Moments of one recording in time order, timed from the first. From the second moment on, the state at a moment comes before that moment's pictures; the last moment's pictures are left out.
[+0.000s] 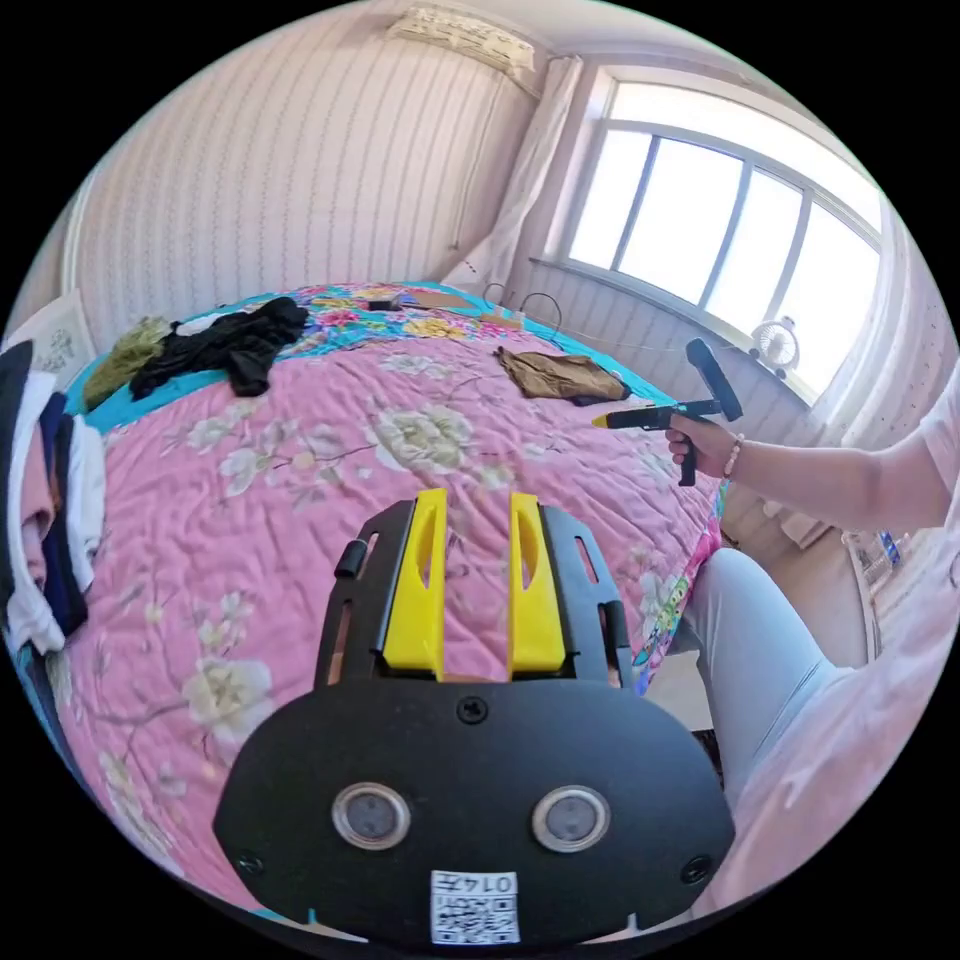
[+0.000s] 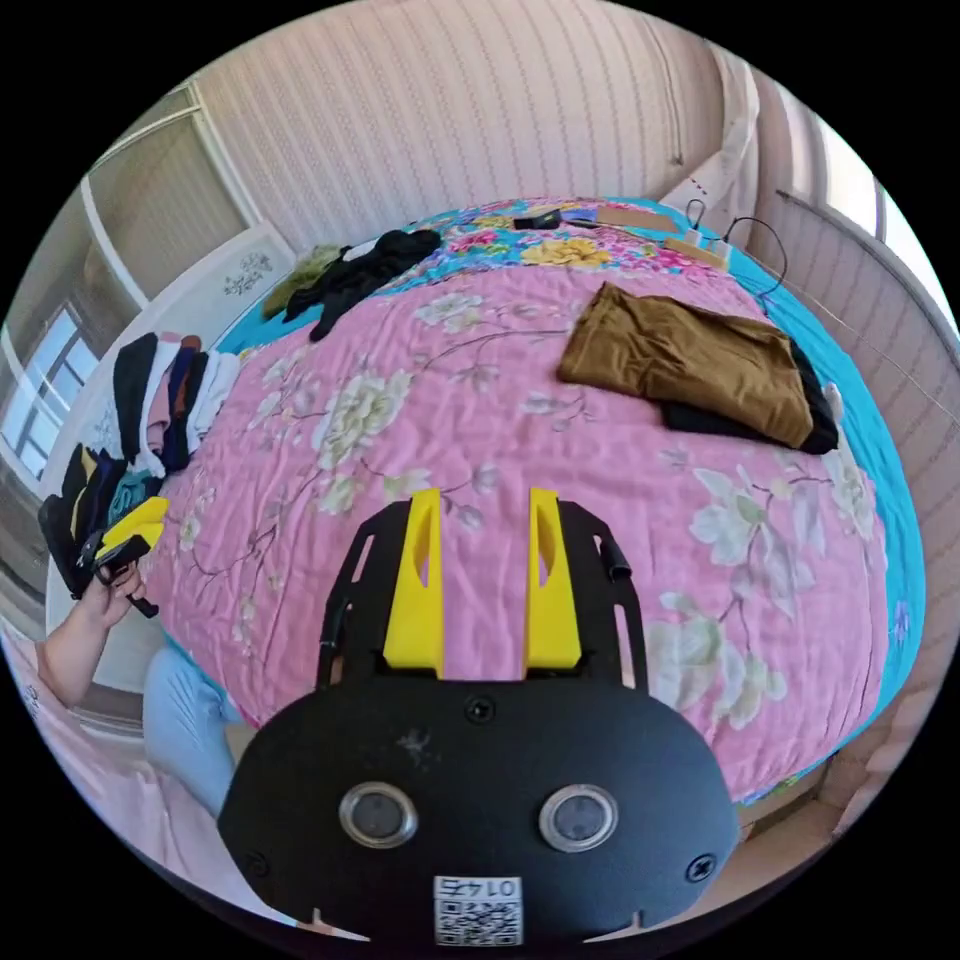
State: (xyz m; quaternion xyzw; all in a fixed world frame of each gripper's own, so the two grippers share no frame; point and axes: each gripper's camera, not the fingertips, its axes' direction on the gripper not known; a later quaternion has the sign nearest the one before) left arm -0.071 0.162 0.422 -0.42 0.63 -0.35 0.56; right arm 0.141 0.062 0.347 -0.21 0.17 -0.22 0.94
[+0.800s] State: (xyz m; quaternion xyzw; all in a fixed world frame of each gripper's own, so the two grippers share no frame) left arm 0.398 0.007 0.563 -0.47 0.71 -0.27 0.45; right arm 0.384 -0.049 0.321 -0.08 0.27 -0.17 0.94
